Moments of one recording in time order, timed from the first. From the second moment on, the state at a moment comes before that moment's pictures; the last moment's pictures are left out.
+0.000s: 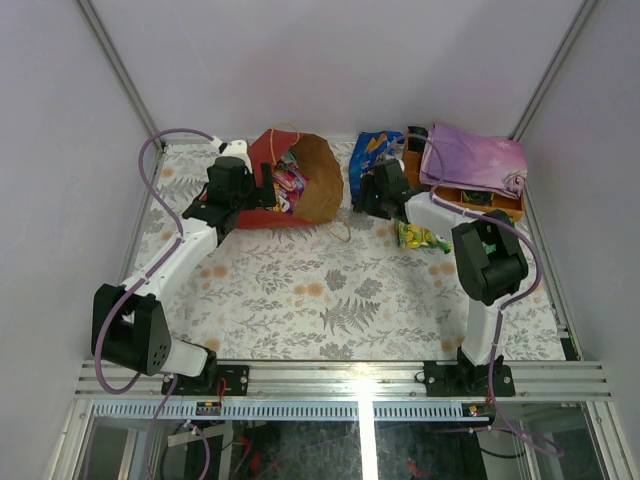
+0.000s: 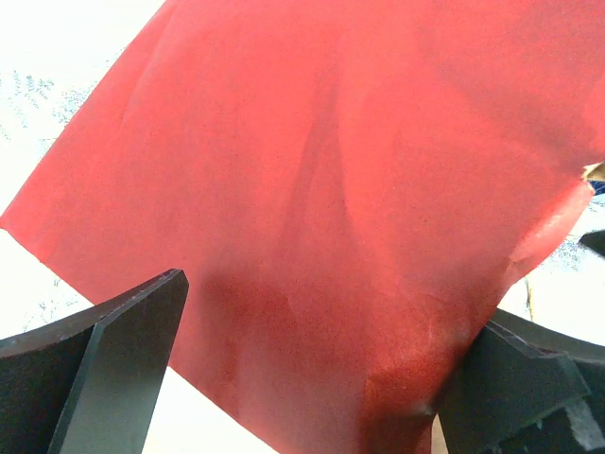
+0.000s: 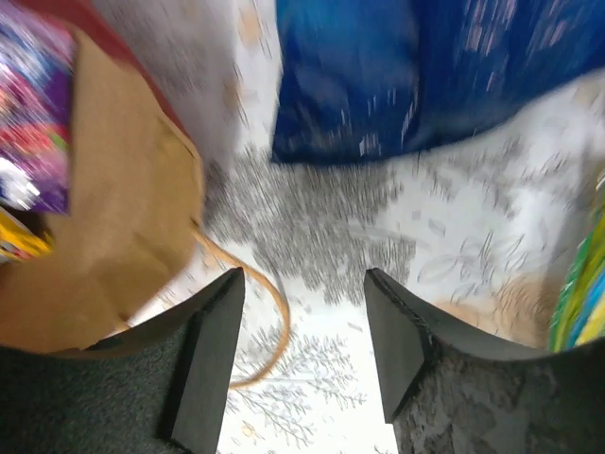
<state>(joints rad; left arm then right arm) -0.27 1.41 1.09 -0.21 -0.16 -0.26 0.44 1.94 1.26 -0.14 -0.01 0.59</state>
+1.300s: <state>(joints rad) -0.27 1.41 1.09 -0.21 -0.16 -0.26 0.25 2.09 1.22 0.11 0.09 1.48</state>
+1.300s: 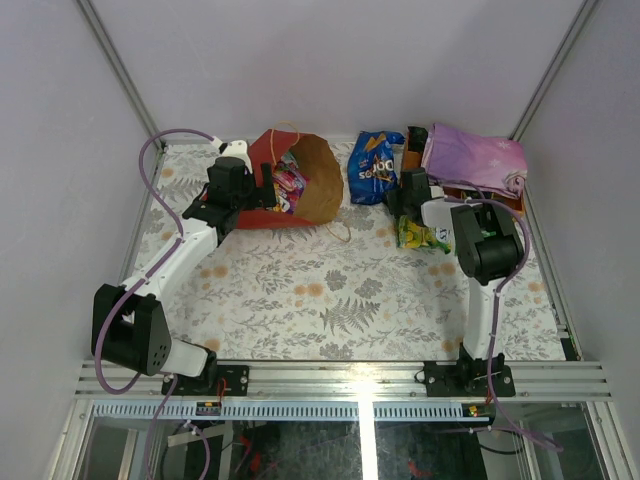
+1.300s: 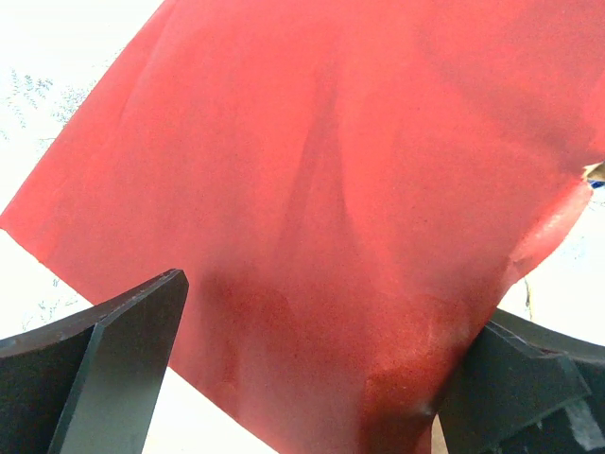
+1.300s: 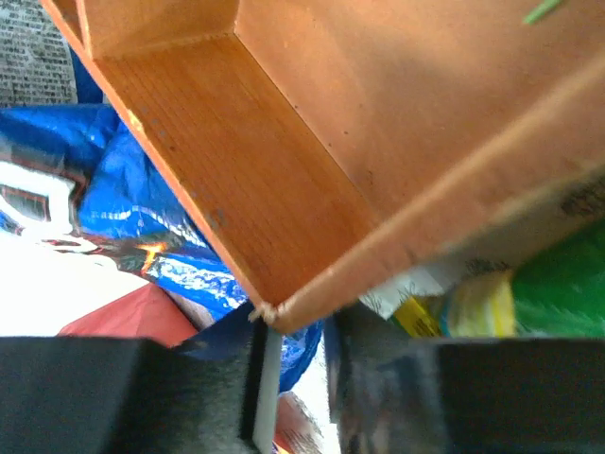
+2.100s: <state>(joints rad) -0.27 1.42 1.09 -0.21 -0.16 -0.26 0.45 1.81 0.99 0.12 0.21 1.46</state>
